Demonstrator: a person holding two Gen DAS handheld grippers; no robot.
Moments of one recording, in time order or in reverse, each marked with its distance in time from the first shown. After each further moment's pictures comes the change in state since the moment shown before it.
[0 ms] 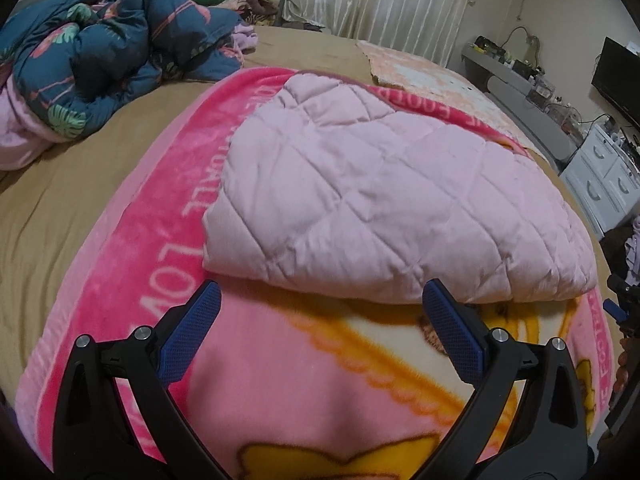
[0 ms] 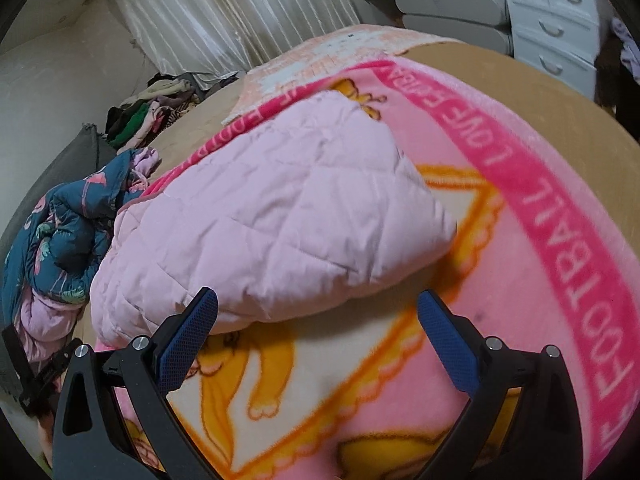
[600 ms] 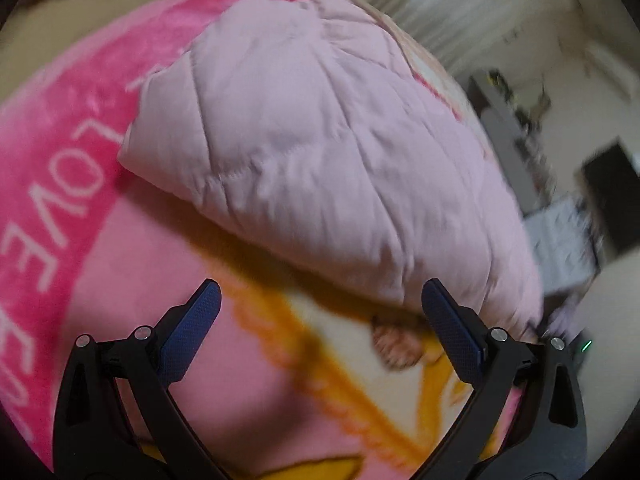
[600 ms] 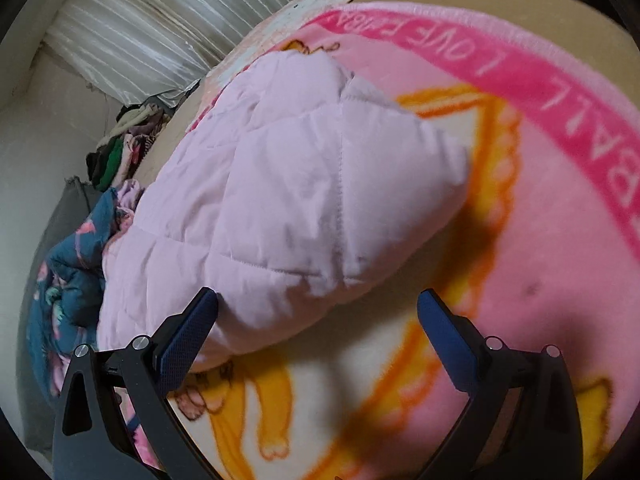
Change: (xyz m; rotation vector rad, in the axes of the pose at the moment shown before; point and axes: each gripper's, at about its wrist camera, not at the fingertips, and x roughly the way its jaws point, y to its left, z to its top) left arm 0.068 0.027 -0.015 -0.418 0.163 -0.284; right arm 0.072 -0.035 0.004 0.273 0.085 0.086
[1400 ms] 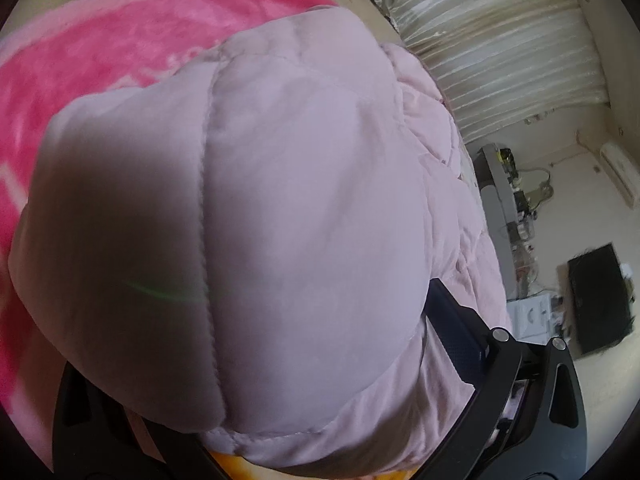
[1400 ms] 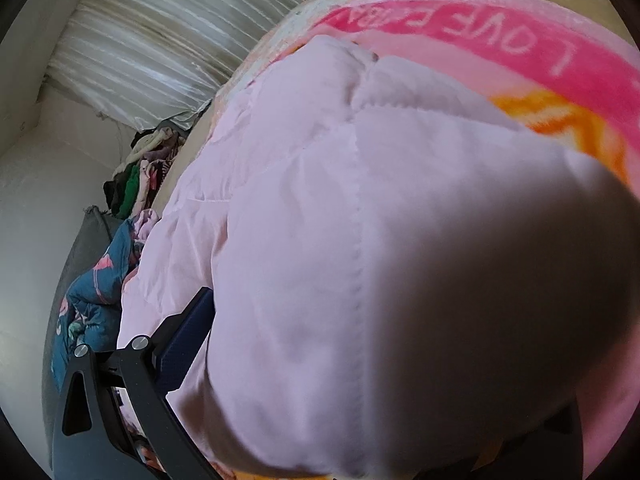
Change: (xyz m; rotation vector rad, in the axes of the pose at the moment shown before) left arm 0.050 0.007 0.061 -0.197 -0.108 -0.052; right arm 0.050 0.009 0.038 0.011 -0.068 0.084
